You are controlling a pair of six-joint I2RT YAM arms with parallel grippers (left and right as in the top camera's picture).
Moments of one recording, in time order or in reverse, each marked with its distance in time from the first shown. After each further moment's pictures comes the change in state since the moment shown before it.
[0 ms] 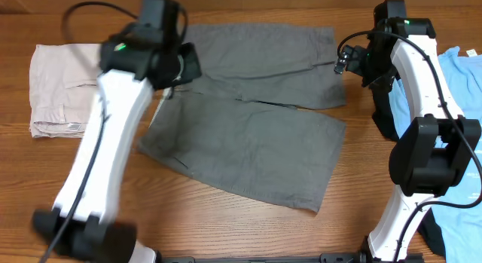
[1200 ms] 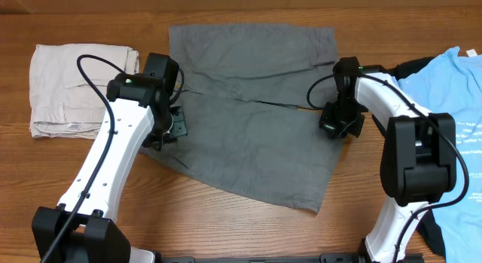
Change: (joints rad) left arm 0.036 -0.062 -0.443 -0.058 -0.132 0.013; right arm 0.131 -0.063 -0.521 0.227 0.111 0.142
